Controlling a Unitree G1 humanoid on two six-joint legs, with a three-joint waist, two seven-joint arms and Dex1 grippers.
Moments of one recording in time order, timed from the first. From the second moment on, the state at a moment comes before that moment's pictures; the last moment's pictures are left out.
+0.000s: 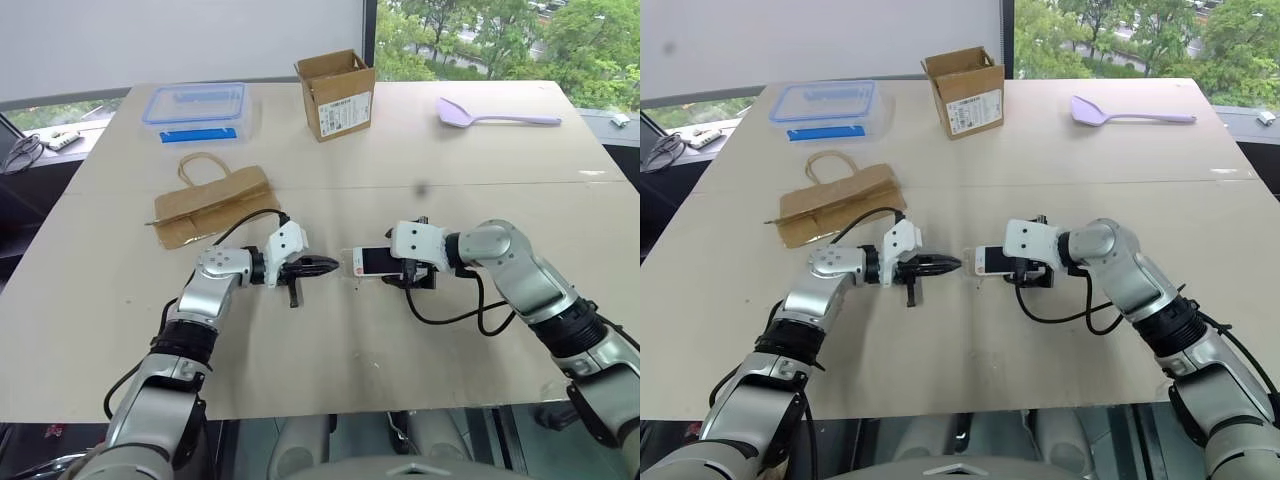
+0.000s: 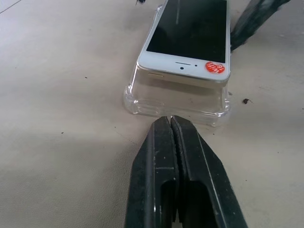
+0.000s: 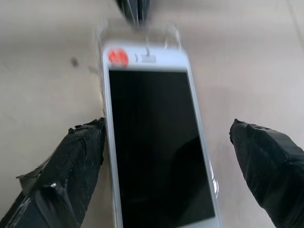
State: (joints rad) left arm -0.51 0.52 -0.14 0.43 -0.18 -0.01 -1.21; right arm -0.64 -0.56 0.46 -0.04 -0.14 0.39 0.99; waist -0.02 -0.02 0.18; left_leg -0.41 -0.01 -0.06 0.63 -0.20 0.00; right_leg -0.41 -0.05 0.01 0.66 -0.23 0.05
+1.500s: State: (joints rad) left arm -0.37 0.61 -0.05 0.21 -0.32 0.13 -1.25; right arm -0.59 -0.77 0.33 0.00 -0.06 0.38 1.06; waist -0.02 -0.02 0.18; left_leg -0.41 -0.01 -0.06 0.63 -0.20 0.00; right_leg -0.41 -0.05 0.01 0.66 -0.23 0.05
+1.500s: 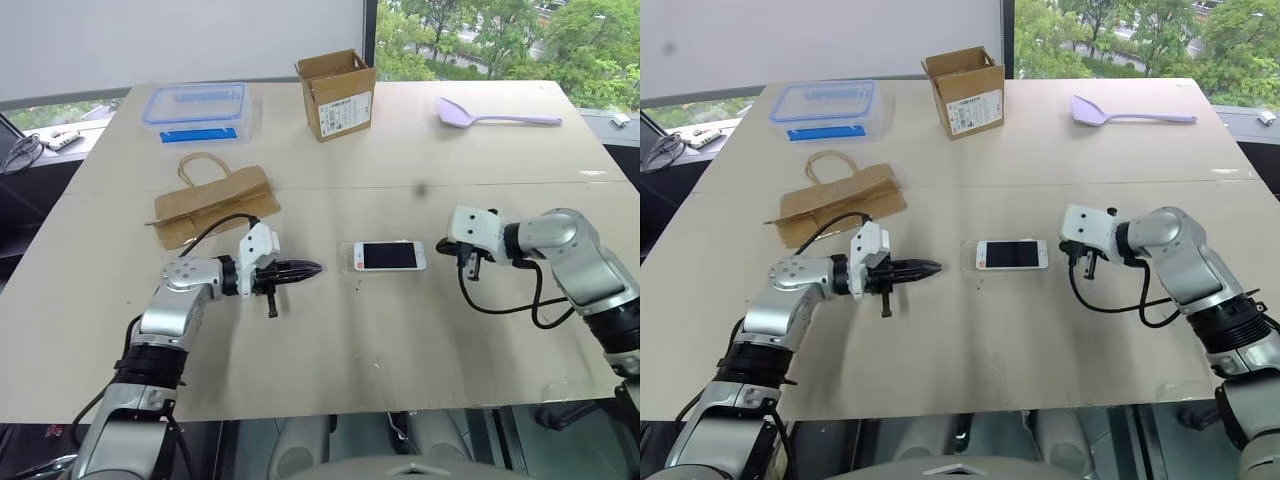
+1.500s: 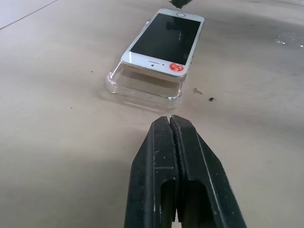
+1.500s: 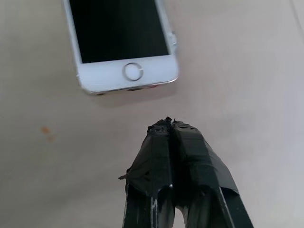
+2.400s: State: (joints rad) left arm -0.35 0.62 -0.05 0.09 -0.32 0.24 -1.19; right arm -0.63 -0.69 0.27 0.03 0.01 0.38 1.08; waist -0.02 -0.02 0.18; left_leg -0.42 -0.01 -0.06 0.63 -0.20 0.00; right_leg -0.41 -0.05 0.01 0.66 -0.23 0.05
